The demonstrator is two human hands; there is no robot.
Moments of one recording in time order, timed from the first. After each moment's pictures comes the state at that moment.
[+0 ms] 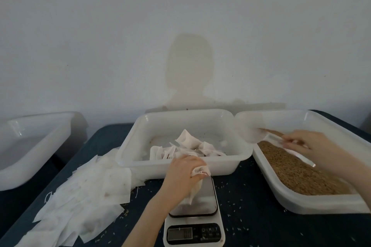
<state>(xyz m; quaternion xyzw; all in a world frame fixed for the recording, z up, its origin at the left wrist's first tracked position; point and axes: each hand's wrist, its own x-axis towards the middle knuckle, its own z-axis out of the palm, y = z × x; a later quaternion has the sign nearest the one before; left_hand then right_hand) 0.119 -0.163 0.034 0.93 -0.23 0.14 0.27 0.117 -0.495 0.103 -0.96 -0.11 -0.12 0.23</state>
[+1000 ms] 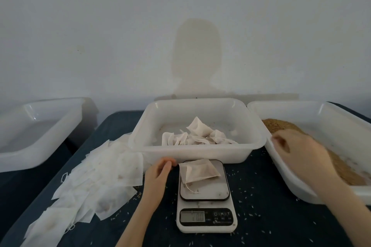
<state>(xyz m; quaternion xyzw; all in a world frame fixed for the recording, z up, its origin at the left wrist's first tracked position) 0.096 -0.085 -0.034 0.80 -0.01 0.18 0.57 0.102 -0.422 0.067 -0.96 -0.04 -0.24 0.12</state>
